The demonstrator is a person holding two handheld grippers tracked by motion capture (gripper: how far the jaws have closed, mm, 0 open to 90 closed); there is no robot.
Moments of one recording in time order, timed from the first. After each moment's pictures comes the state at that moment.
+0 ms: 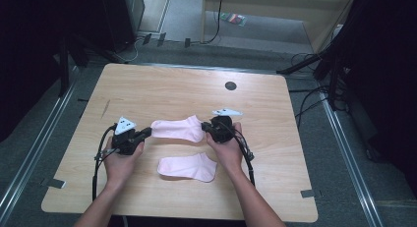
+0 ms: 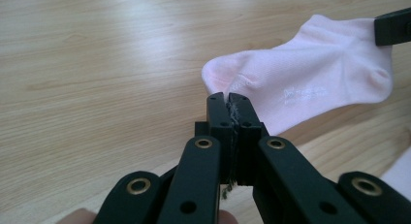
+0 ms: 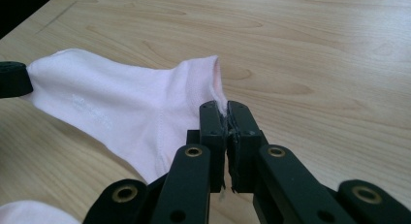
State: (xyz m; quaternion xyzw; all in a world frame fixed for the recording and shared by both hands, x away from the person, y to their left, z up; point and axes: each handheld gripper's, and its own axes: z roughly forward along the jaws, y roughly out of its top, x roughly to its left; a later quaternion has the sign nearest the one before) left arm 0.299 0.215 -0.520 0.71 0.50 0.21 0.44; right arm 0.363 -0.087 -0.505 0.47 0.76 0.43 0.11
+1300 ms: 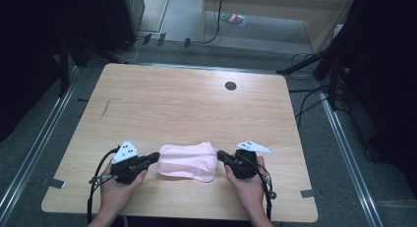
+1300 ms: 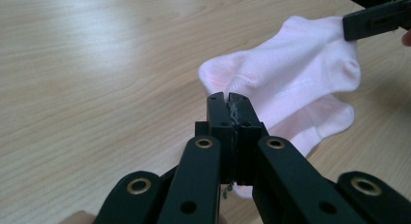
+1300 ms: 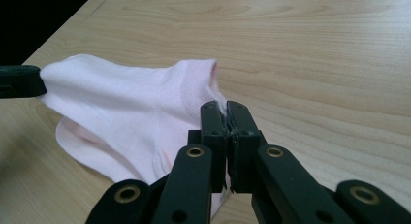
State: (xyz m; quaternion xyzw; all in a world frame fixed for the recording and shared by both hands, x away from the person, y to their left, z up) left arm 0.224 0.195 -0.512 0.76 0.44 0.15 0.46; right arm 0.262 -0.148 -0.504 0.50 0.73 0.46 0.08
